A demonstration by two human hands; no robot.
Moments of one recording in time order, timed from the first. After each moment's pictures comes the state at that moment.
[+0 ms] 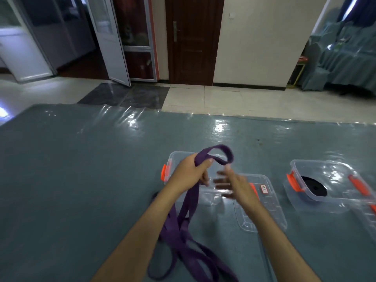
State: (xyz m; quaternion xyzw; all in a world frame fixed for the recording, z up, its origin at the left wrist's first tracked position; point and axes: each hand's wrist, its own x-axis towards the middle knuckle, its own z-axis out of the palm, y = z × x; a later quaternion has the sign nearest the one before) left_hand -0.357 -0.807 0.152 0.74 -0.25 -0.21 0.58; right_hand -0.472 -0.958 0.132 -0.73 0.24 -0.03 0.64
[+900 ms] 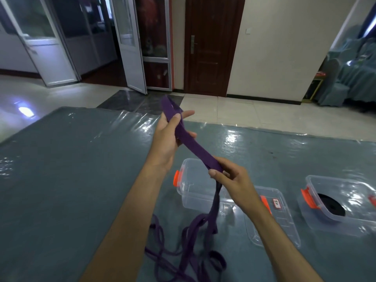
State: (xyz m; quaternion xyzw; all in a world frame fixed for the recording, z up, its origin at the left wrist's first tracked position) left_hand -0.332 -0.741 0.264 0.54 -0.18 -0.07 0.82; right_hand -0.450 -0.916 0.181 -0.77 -0.03 -0.15 0.62
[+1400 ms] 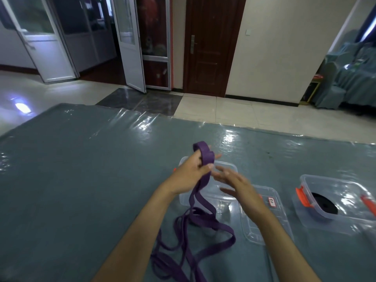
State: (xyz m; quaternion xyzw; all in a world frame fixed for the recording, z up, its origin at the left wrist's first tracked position) left_hand -0.380 -0.757 0.206 0.71 -0.33 -0.22 0.59; right_hand -0.472 -0.940 0.158 -0.75 0.08 -0.03 0.65
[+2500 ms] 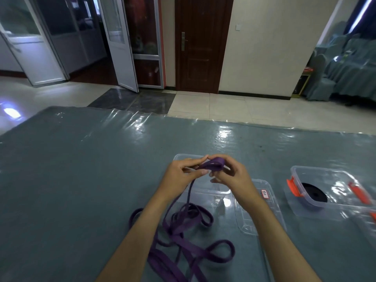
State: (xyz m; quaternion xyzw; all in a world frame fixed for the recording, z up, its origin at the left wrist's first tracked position) left_hand -0.379 -0.760 0.161 0.70 -0.31 -0.10 0.64; right_hand -0.479 -0.939 0.182 -0.72 0.03 -0.13 0.68
